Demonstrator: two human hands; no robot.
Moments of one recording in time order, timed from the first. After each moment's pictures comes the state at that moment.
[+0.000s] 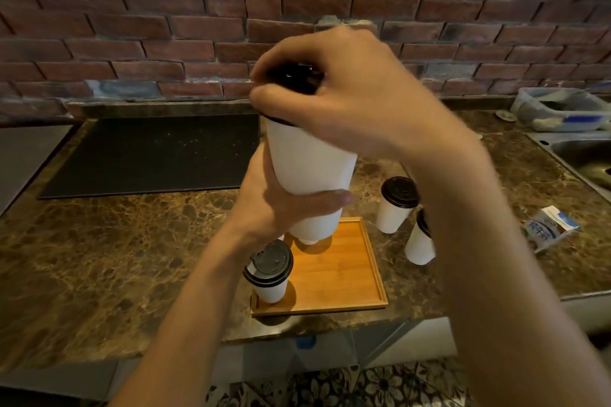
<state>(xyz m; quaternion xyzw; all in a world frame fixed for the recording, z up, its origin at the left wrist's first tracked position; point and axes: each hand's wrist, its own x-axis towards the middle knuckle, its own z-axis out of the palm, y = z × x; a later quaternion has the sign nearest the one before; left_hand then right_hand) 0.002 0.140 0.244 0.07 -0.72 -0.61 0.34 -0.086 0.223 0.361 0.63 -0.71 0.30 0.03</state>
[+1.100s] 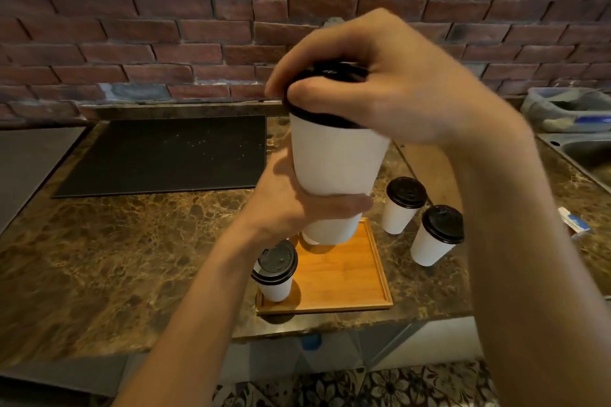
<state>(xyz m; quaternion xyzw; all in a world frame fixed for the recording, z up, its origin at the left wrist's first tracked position) 0.000 0.146 0.249 0.04 -0.74 -0.61 0.29 -0.091 0.247 0.379 0.67 -0.67 0.32 -0.07</state>
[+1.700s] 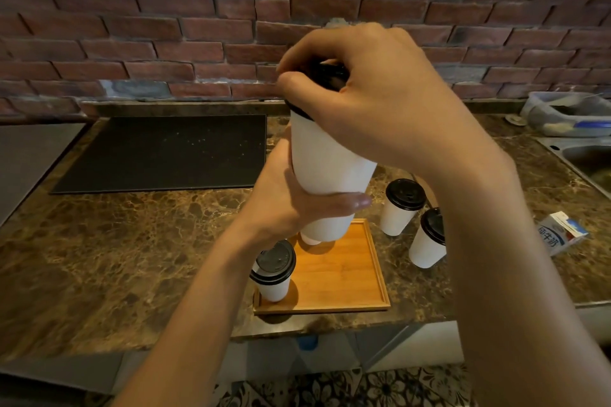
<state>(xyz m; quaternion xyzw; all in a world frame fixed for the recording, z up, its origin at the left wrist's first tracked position) 0.000 0.151 0.251 0.05 -0.72 -0.62 0.31 -0.075 0.239 0.369 0.58 -0.76 0.29 0.04</state>
